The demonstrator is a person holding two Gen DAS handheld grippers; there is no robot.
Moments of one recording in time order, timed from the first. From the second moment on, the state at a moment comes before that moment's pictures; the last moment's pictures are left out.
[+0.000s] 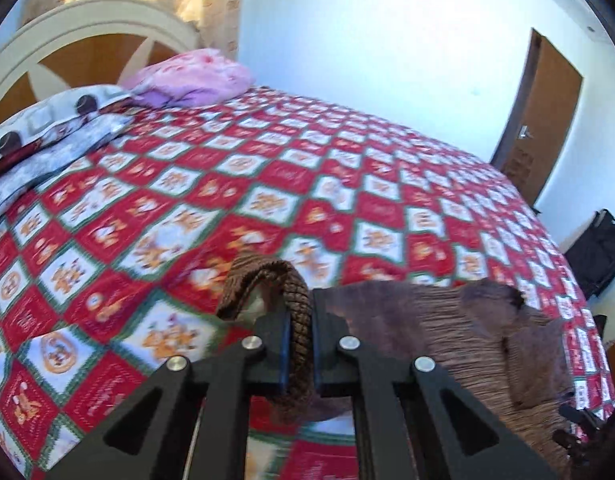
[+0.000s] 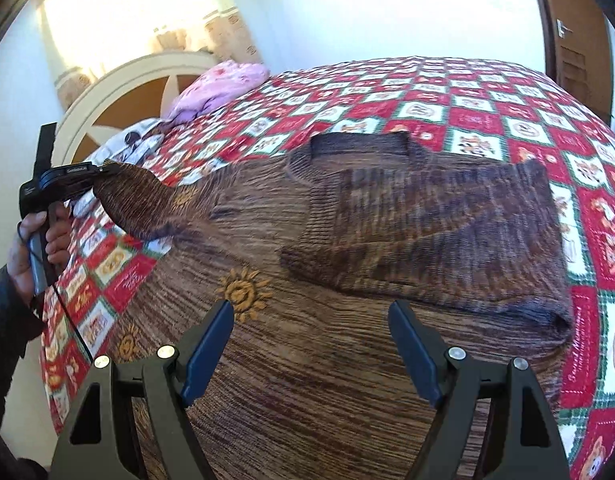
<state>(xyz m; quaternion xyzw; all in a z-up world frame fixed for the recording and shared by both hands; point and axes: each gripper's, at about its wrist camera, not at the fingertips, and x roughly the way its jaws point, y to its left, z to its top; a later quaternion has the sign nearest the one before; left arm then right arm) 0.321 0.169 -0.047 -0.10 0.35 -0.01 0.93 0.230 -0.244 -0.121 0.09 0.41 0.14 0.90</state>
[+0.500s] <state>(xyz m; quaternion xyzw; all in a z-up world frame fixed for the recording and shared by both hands) 0.333 0.083 -0.018 -0.13 0.34 -0.10 0.93 0.210 -0.284 -0.116 0.14 0.39 0.13 0.90</state>
